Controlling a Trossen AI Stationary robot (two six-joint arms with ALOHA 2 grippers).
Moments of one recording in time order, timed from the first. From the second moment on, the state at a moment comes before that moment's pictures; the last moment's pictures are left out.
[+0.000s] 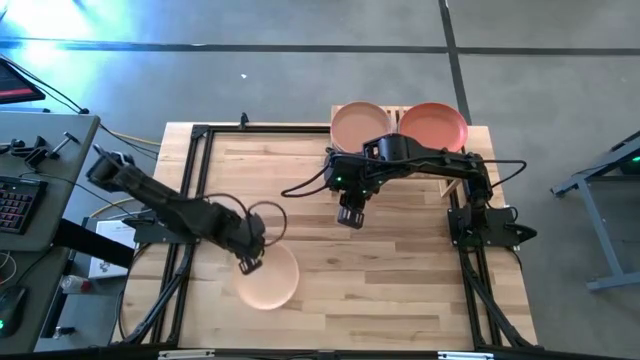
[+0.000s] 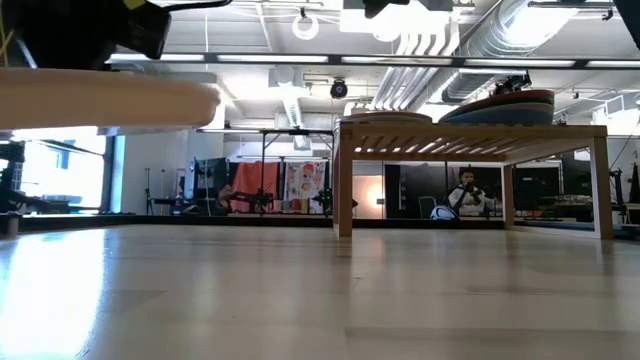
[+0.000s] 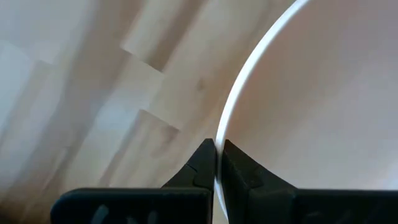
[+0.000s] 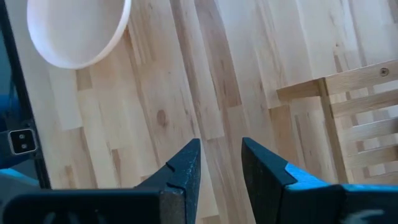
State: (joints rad) left arm -0.42 1.34 0.96 -0.98 -0.09 -0.97; right arm 0.04 1.96 2.32 -1.57 0.00 0.26
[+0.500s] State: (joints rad) left arm -0.15 1.23 1.05 -0.99 -0.17 -0.94; right arm 0.03 1.96 2.32 -1.52 0.19 0.37
